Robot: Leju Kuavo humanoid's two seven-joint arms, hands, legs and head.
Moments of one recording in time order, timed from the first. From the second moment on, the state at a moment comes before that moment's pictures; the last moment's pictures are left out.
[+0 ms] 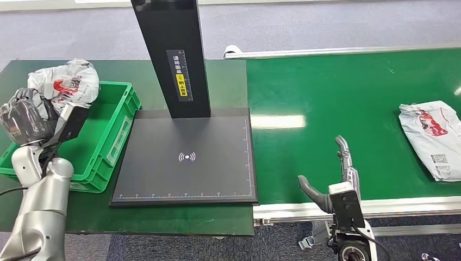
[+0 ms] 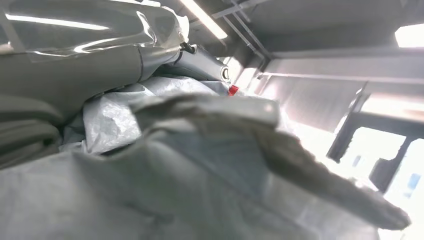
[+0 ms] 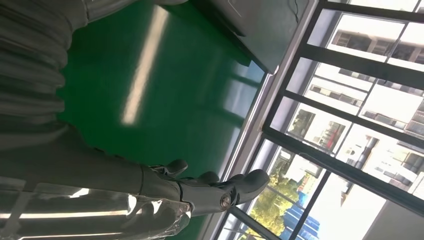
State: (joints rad) left arm -0.63 0.15 0.30 -0.93 -1.11 0.66 -0.29; right arm 0.02 0.01 0.12 -1.59 0.39 -0.25 -0.33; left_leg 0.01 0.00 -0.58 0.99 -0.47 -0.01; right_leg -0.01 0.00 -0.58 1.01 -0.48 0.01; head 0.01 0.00
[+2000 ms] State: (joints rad) left arm -0.45 0.26 0.12 -1.23 -0.29 -0.24 -0.27; right arm 0.05 -0.02 0.11 -1.57 0.42 -0.25 -0.31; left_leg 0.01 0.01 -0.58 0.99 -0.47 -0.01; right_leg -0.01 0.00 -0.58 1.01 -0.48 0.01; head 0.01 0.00
